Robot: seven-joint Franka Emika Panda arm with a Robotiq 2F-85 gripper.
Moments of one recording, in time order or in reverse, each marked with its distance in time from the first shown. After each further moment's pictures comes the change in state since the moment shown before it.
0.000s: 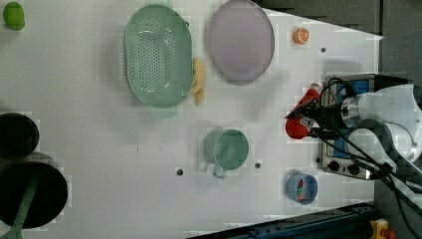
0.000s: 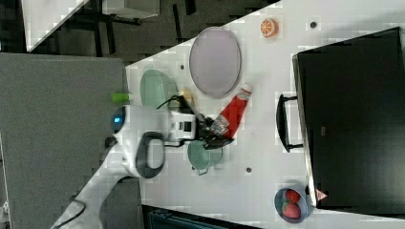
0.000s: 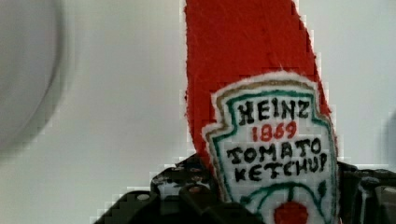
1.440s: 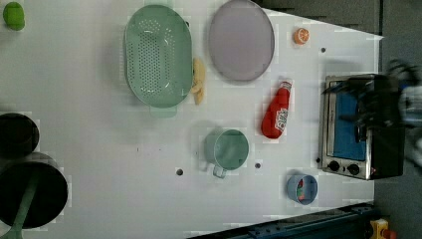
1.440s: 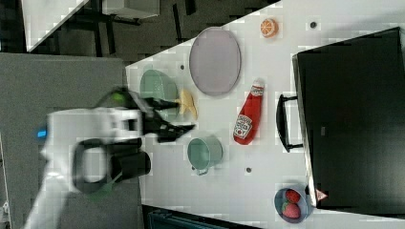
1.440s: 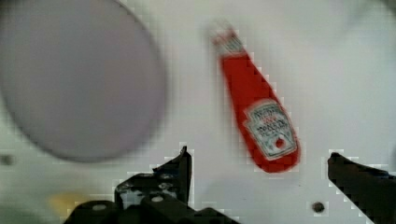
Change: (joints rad) arm 0.014 -0.249 0.011 0.154 -0.001 -0.193 -0.001
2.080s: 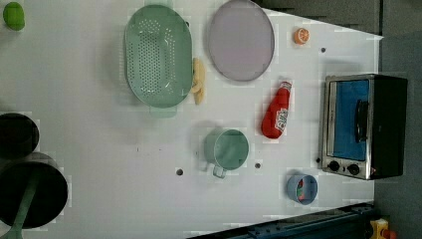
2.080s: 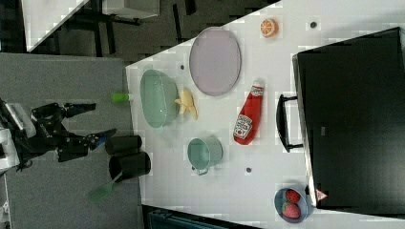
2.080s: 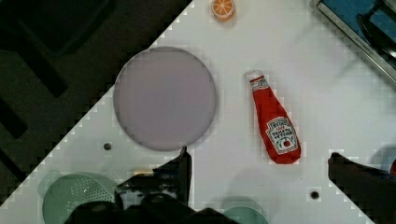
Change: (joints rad) arm 0.015 -0.139 0.027 0.386 -0.021 -0.383 0.001
